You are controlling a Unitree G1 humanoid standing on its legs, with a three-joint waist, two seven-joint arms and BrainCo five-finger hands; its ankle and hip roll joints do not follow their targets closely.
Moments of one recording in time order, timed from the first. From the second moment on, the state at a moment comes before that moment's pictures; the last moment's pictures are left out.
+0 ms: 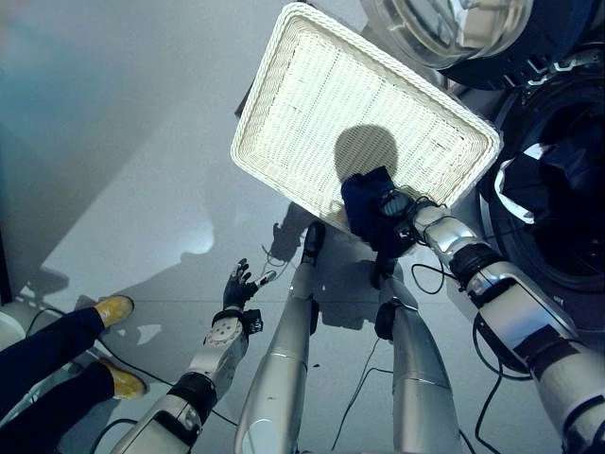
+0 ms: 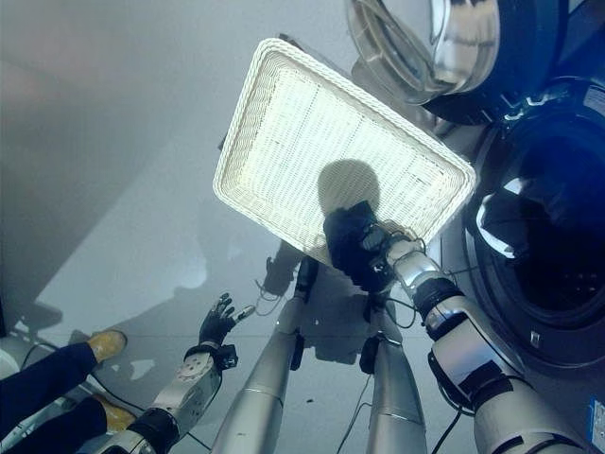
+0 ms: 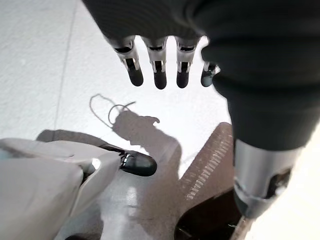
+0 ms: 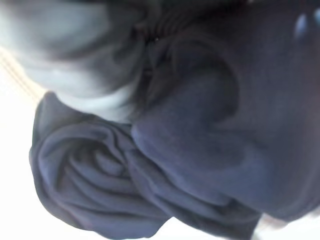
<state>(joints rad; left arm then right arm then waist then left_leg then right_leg) -0.33 0.30 -0.41 0.78 -0.68 -0.23 0.30 -0.91 -0.41 0.33 0.91 0.77 0.17 0.14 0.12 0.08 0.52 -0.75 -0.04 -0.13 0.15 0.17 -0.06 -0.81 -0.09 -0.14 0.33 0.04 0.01</state>
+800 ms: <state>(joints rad) -0.28 0.27 -0.39 0.85 -0.68 -0.30 0.32 -0.73 -0.38 -0.13 0.59 1.87 -0.28 0.13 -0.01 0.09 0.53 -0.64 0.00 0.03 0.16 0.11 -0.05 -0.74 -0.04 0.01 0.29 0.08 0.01</state>
